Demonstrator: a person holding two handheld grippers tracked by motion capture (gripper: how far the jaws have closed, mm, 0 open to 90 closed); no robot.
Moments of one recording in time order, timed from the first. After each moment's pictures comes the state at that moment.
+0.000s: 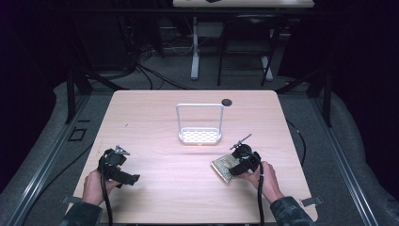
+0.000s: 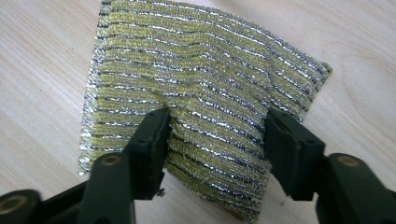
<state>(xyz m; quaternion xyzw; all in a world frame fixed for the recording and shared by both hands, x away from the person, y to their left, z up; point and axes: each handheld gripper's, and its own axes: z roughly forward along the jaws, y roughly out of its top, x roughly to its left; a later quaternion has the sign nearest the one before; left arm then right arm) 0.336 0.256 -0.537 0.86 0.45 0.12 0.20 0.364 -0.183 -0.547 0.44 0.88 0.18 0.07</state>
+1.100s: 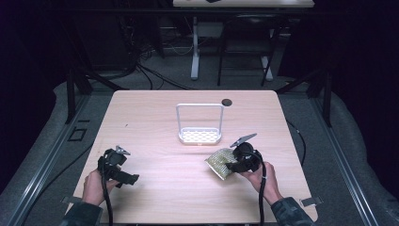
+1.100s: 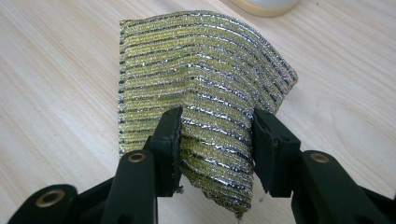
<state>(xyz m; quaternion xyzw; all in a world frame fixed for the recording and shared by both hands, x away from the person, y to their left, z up) 0.337 0.255 -0.539 0.86 0.46 0.13 0.18 0.348 -0.177 -0.519 0.41 0.87 0.27 0.10</state>
